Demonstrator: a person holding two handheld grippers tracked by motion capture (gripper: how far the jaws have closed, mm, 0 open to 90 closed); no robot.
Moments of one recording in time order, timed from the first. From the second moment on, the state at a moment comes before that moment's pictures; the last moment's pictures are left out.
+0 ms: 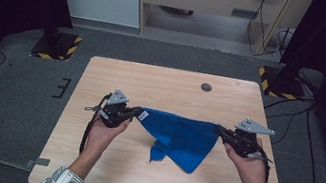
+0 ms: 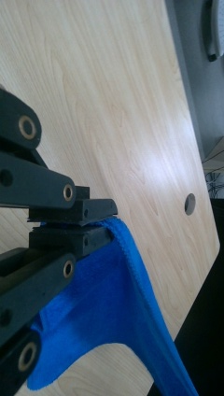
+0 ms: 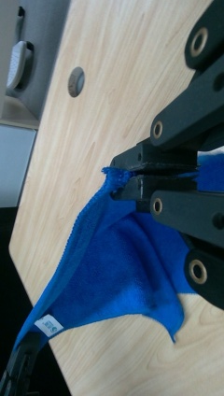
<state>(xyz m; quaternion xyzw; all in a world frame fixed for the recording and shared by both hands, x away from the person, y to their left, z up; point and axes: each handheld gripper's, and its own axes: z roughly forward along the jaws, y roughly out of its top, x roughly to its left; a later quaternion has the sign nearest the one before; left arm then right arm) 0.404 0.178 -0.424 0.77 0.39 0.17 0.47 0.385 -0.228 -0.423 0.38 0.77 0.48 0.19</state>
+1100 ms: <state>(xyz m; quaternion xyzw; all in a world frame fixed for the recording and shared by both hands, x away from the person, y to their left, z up) 0.518 0.145 -0.438 0.79 0.44 0.17 0.40 0.502 -0.228 -0.457 0.45 0.77 0.42 0.19</state>
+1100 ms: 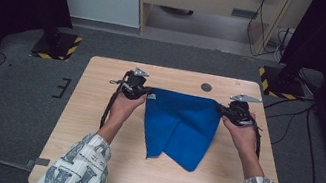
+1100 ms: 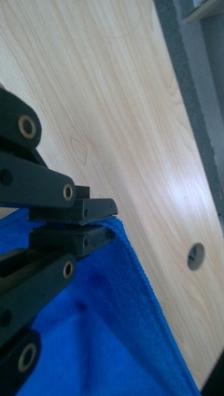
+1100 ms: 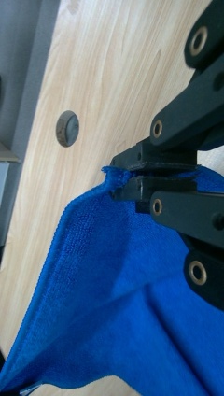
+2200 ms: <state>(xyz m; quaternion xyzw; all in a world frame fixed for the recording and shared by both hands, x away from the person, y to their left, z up) 0.545 0.136 -0.464 0.77 0.47 0.17 0.39 0.539 -0.218 -0.480 0.50 0.74 0.40 0.21</state>
